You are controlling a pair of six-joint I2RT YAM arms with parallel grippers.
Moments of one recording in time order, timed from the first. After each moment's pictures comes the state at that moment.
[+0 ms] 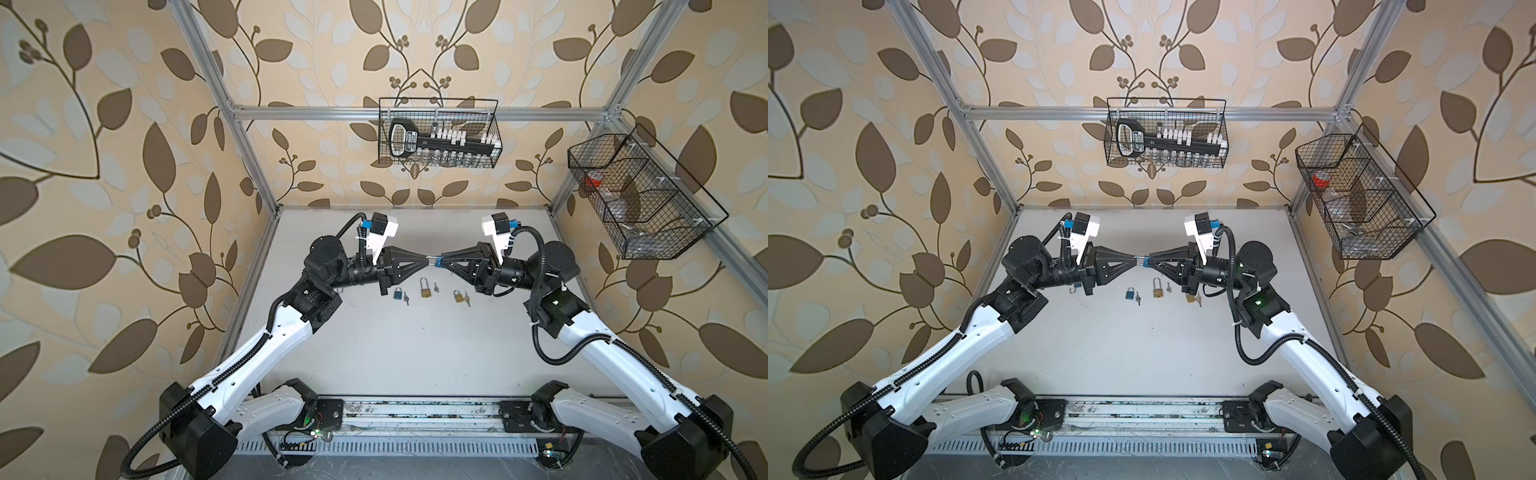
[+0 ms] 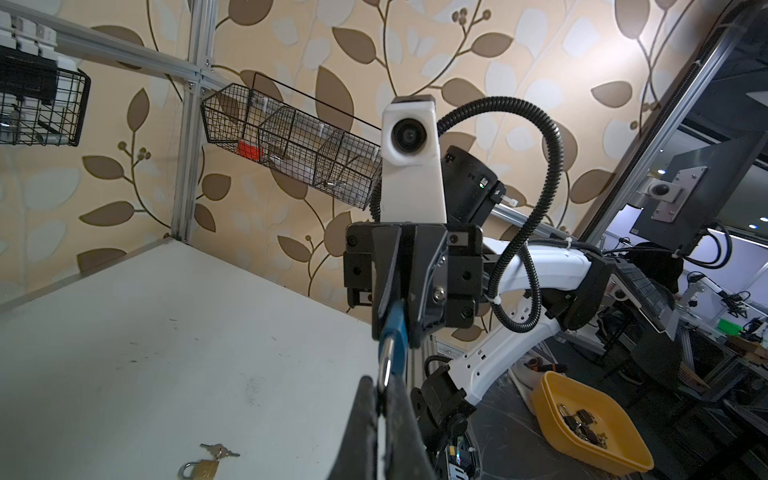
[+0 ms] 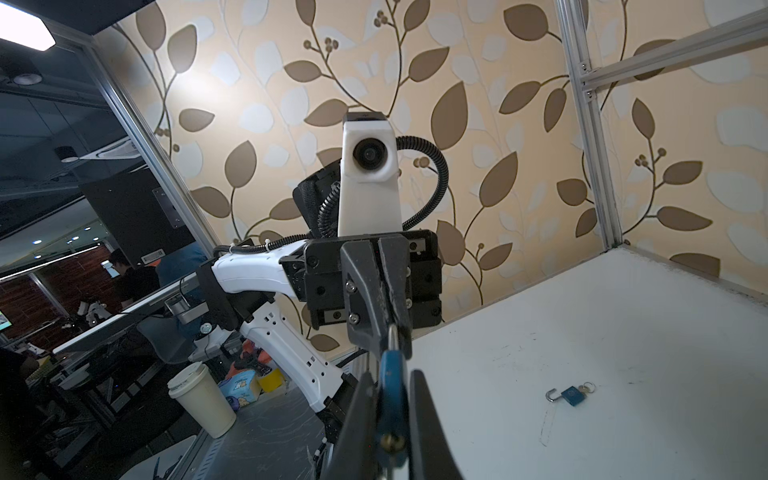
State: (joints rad) left arm -0.56 1.08 0.98 0.25 0.86 -0.46; right arm 0.47 1.06 0.90 0.40 -0.88 0.58
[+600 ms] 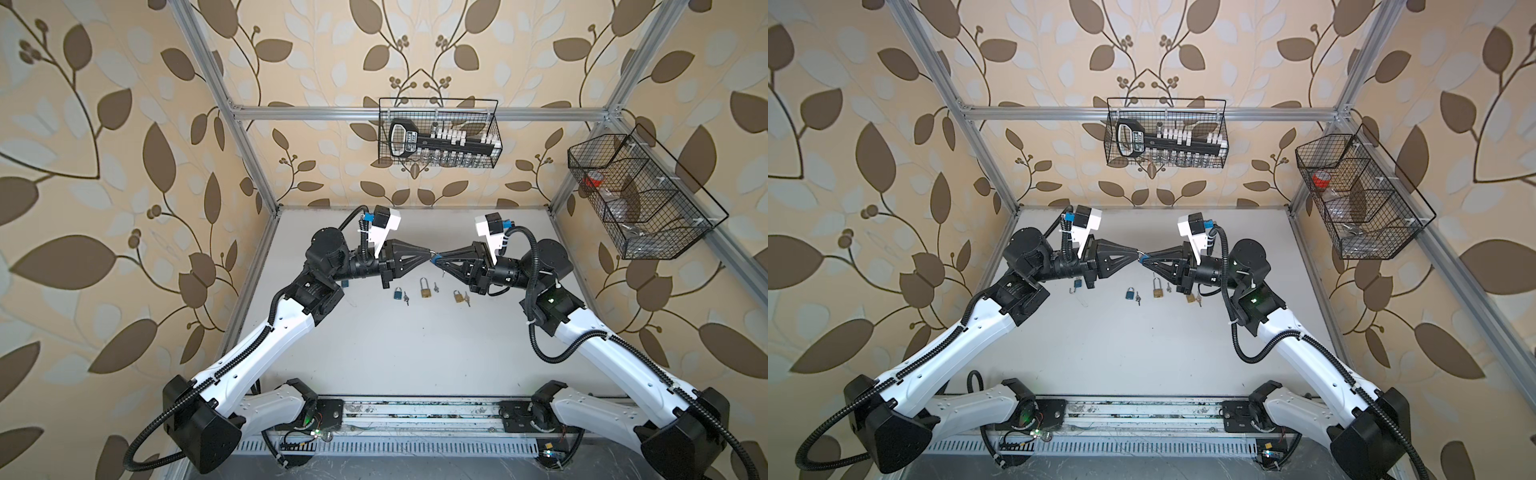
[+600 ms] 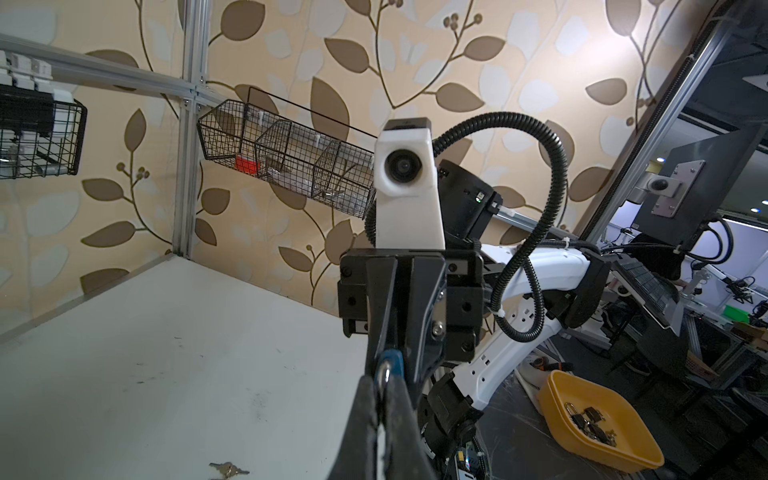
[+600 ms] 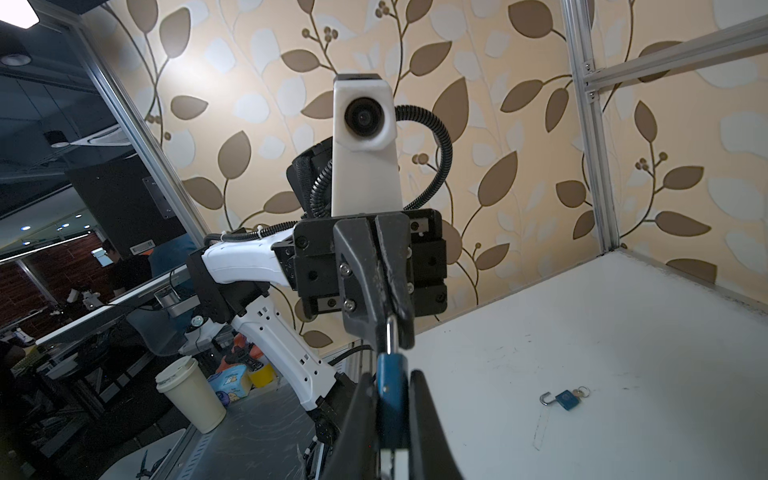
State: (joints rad) left arm -0.57 1.13 1.05 0.24 0.87 -0.42; right arm 0.52 1.09 0.93 0.38 -0.85 0.52
